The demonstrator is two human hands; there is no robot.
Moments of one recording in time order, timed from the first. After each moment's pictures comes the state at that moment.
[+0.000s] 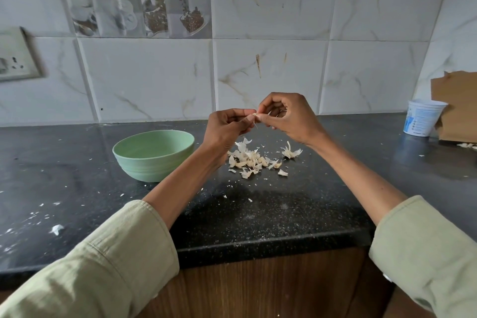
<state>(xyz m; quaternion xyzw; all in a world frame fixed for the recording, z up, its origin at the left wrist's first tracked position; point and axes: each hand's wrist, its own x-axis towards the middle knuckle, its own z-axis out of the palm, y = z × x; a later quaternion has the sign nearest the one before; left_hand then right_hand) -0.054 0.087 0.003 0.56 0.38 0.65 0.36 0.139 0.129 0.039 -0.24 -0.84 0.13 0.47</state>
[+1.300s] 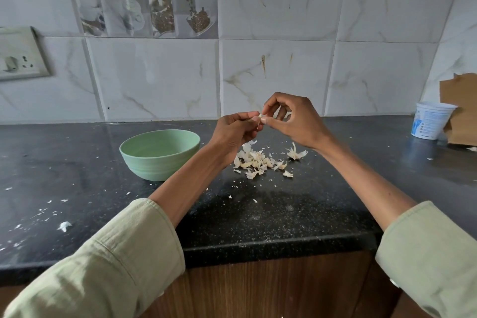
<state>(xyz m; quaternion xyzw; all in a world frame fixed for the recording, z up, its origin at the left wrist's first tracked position) -0.050 0.086 0.006 0.48 0.37 0.63 0.48 0.139 0.121 0.039 -0.26 -0.85 0.07 0.45</state>
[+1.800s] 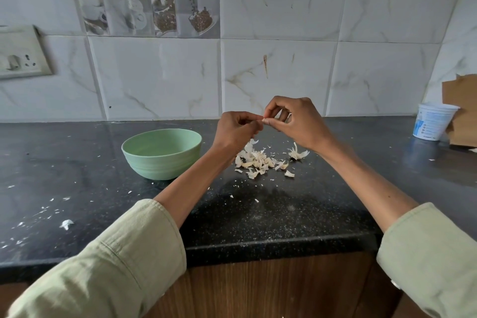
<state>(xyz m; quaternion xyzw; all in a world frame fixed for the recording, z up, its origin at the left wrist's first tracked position) -0.050 0.084 0.005 0.60 0.48 0.60 0.25 0.137 0.120 0.037 -0.27 -0.86 0.03 0.44</state>
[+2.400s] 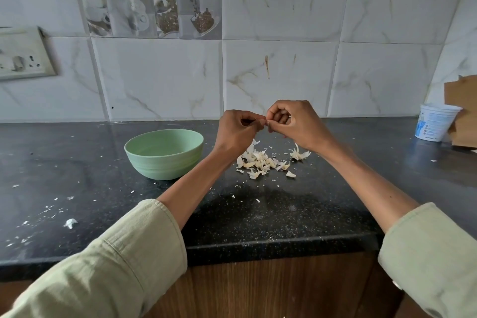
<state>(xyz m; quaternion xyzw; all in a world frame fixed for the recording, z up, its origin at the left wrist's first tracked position) -0.048 0.077 0.008 0.62 0.48 0.60 0.18 0.137 0.123 0.034 -0.27 -0.86 0.08 0.42</state>
